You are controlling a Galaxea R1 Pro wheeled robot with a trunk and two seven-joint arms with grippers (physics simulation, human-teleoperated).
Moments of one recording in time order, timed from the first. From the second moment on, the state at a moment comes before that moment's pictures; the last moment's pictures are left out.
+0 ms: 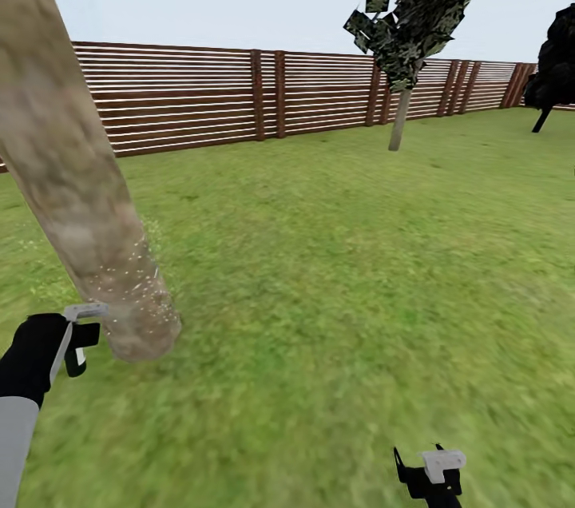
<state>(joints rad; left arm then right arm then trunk) -0.74 0.33 0.30 -0.87 -0.19 0.82 -0.10 -0.36 -0.06 -0.45 -0.23 0.51 -0.64 -0.01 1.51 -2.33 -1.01</state>
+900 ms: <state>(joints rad) -0.70 0.33 0.32 -0.59 -0.19 0.61 -0.08 -0.36 -0.06 -0.45 -0.23 0.51 -0.64 -0.01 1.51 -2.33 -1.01</state>
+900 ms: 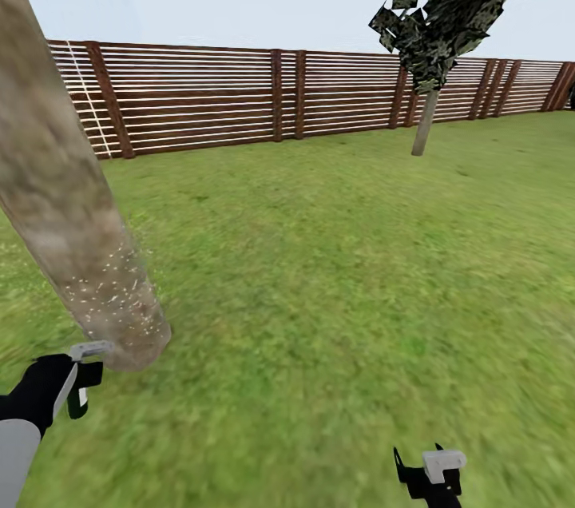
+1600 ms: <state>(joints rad) -0.57 0.30 0.31 -0.56 -0.24 0.29 -0.25 -0.36 -0.06 -0.45 -0.23 0.51 -0.64 -0.01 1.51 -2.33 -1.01</state>
